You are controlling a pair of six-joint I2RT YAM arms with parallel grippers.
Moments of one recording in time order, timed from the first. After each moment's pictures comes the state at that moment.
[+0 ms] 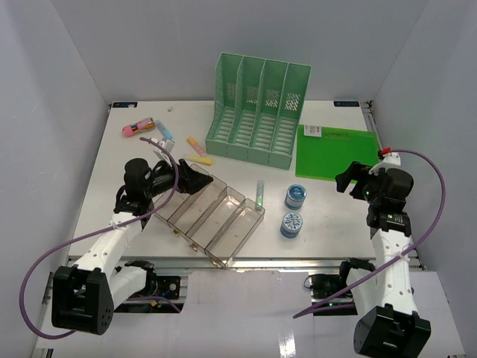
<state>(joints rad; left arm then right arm) -0.15 1.03 0.56 0.29 0.77 -0.49 -0.23 0.76 0.59 -0.27 -0.31 0.17</state>
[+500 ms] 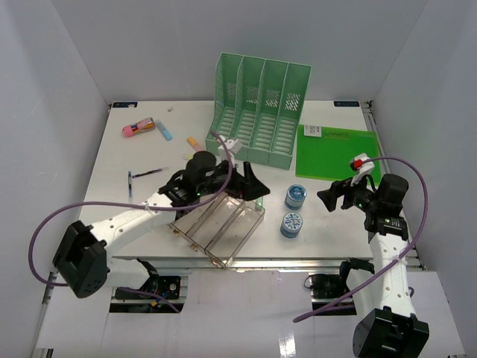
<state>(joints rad) -0.73 1.26 0.85 0.13 0.41 -0.62 -0.23 0.71 0.52 -0.27 -0.78 -0.23</state>
